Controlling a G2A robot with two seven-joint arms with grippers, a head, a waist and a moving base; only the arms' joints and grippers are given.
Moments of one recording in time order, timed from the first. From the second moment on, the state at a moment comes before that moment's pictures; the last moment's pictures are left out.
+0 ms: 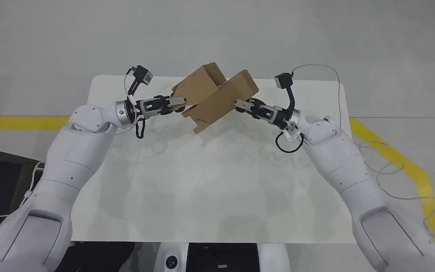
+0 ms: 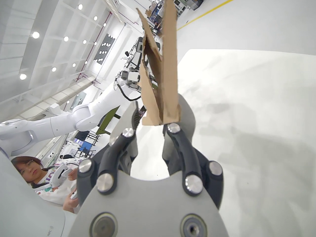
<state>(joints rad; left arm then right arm) 0.62 -1.00 -0.95 -0.96 -0.64 -0.59 -1.15 -0.58 -1.24 0.84 -0.82 0.28 -0.91 0.74</state>
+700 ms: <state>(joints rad) 0.68 -0.93 -0.96 -1.20 -0.45 -0.66 -1.16 -0.57 -1.13 0.77 -1.10 0.40 -0.91 0.91</state>
